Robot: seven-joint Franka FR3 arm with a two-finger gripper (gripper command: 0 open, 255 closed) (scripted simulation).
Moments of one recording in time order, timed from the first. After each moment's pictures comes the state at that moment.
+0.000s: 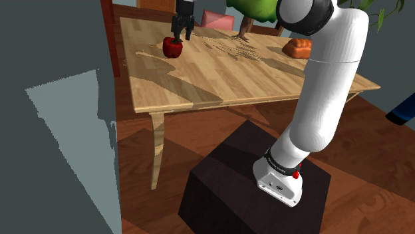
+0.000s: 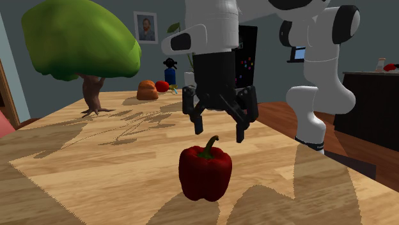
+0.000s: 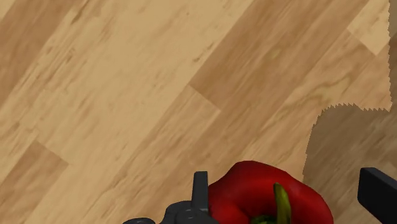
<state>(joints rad) -0.01 0.37 -0.06 -1.38 0.05 1.66 -0.32</state>
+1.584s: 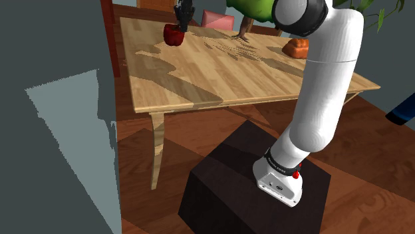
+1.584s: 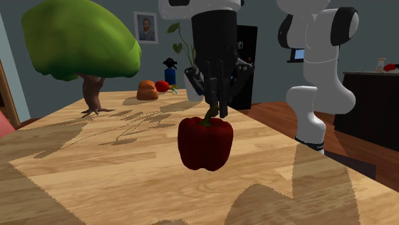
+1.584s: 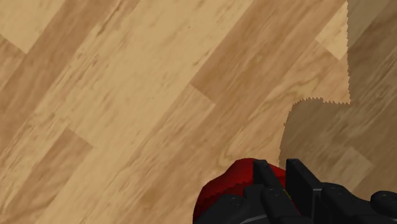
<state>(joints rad) -0.01 0.40 -0.06 -1.18 0.05 1.49 -0.31</state>
